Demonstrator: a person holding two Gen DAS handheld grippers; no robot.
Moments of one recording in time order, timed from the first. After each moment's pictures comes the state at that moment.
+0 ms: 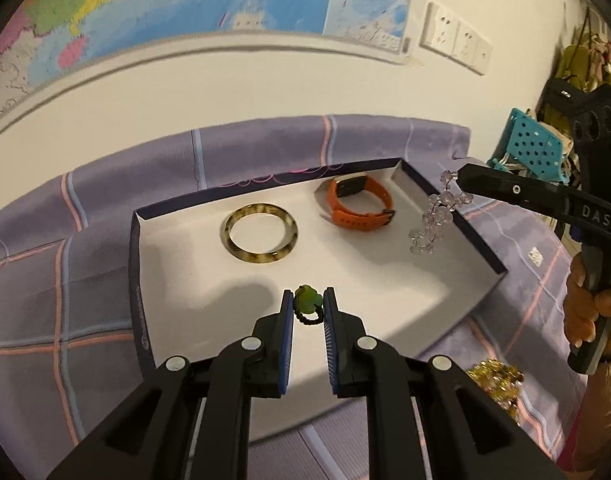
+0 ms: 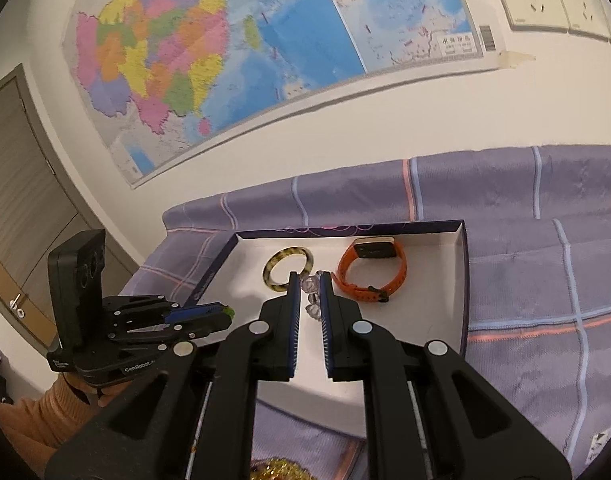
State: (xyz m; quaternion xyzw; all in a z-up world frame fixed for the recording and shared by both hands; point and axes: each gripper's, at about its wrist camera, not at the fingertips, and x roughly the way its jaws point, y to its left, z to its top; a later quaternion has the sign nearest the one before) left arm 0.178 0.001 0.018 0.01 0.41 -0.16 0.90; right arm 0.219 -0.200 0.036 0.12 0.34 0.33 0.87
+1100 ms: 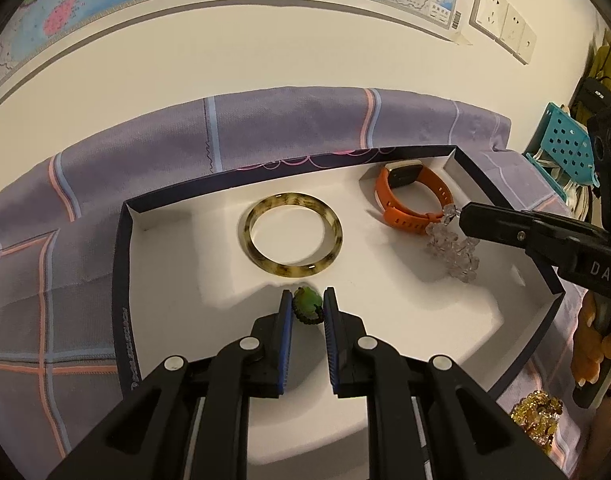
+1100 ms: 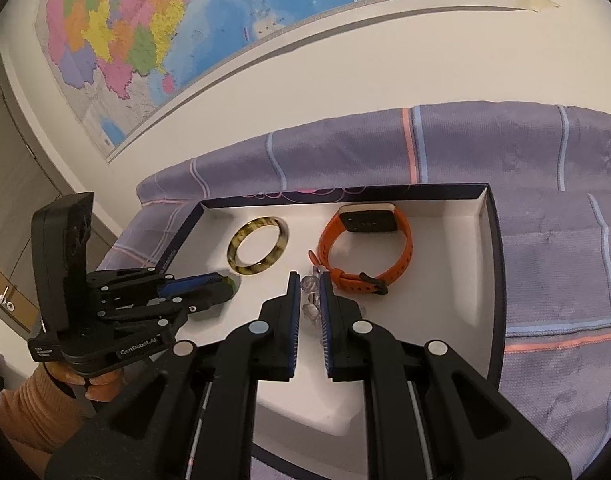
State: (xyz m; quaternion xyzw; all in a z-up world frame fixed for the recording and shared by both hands) left arm 0.224 0.004 -0.009 0.01 0.45 -0.12 0.88; right arm 0.256 -0.170 -0.006 0.10 0.40 0.31 0.86
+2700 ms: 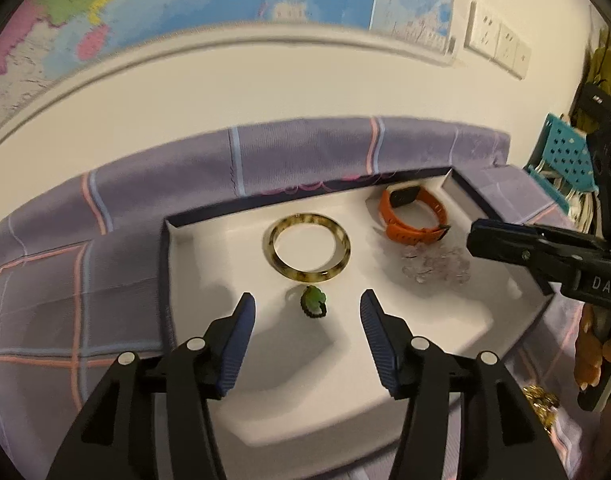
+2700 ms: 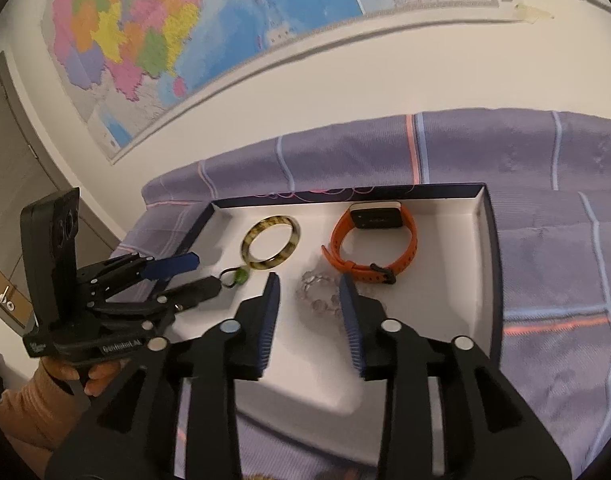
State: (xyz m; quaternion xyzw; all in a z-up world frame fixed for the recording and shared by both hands) left arm 0.196 0.012 0.012 0.02 0.40 -0.11 0.91; right arm 0.232 -0.174 0.009 0.10 0.38 0.32 0.86
